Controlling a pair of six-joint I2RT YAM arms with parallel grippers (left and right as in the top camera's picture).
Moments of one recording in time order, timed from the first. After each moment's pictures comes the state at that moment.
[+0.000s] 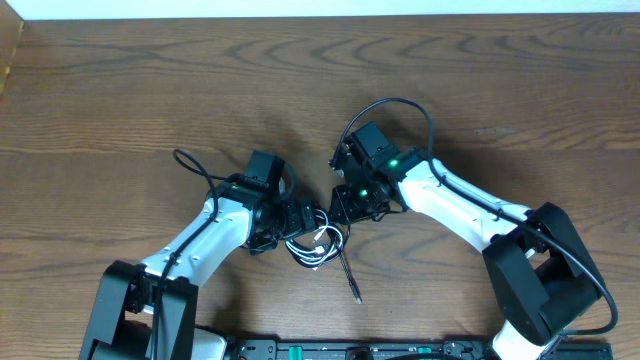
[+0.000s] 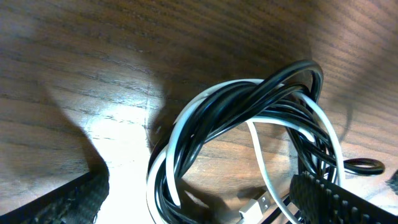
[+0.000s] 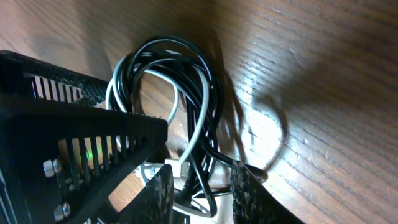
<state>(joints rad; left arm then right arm) -0.32 1.54 0.75 -0.61 0.31 -0.65 0.63 1.84 1.17 -0.62 -0.50 0.35</state>
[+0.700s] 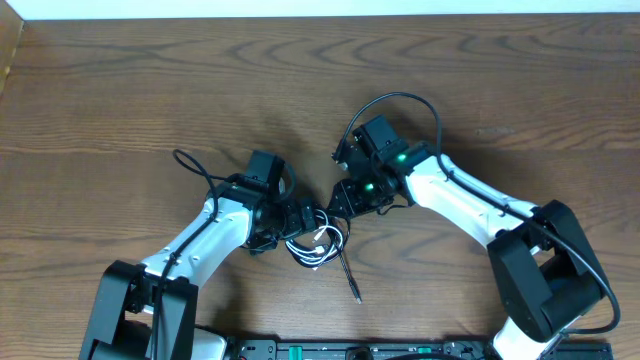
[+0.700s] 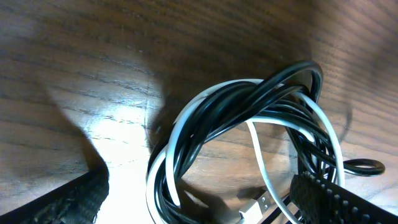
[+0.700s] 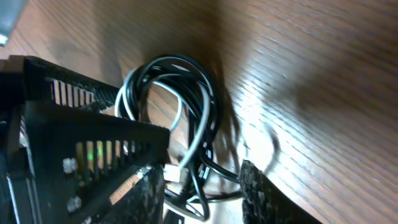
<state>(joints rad) -0.32 1.54 0.75 -0.61 0.31 -0.65 0.58 1.84 1.17 -0.59 -0.55 0.28</state>
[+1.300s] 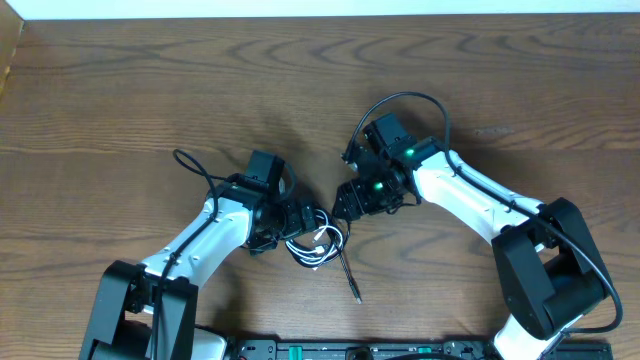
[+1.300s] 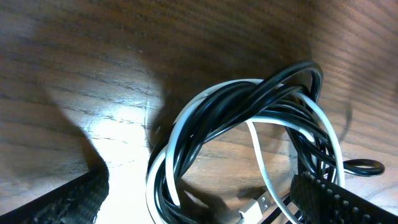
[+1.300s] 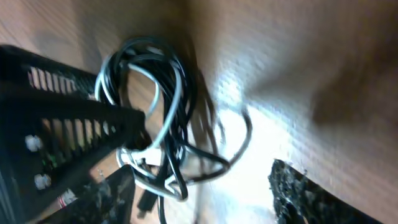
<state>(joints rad) -0.32 1.54 0.75 -0.61 0.30 -0.65 0.55 1.84 1.17 -0.67 -0.55 0.24</state>
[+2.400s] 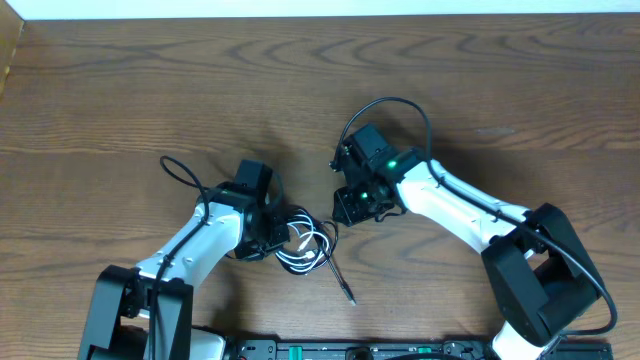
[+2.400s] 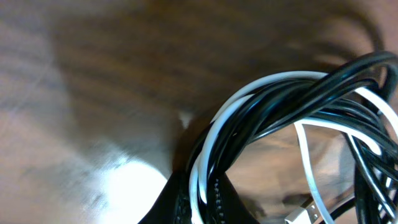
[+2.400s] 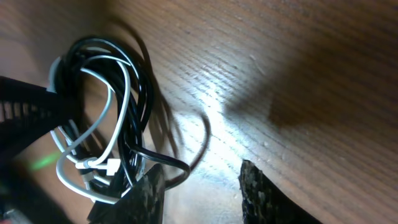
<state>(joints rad) -0.27 1.52 0.70 -0.67 0.23 -0.58 0.66 1.84 1.17 -0.63 -0.36 0.29</state>
